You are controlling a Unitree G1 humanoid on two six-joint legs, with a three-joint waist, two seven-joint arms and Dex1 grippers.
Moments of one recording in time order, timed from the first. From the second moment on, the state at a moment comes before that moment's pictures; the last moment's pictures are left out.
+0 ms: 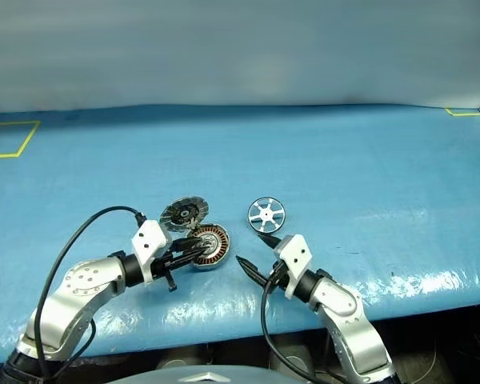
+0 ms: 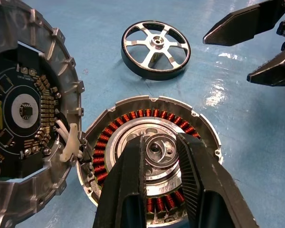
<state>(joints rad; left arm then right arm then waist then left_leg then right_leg) 0.06 0.58 -0.13 -0.45 -0.28 0.47 -0.68 0.20 -0.32 0.23 -0.34 0.24 0.15 0.62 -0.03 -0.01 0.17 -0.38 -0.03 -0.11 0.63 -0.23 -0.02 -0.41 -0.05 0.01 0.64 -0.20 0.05</state>
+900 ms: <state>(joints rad) -0.04 0.58 -0.22 -0.37 -0.21 0.49 -0.72 0.18 -0.26 0.25 -0.27 0.20 0.11 0.57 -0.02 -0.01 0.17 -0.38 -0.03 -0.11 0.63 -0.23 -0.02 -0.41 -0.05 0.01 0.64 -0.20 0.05</state>
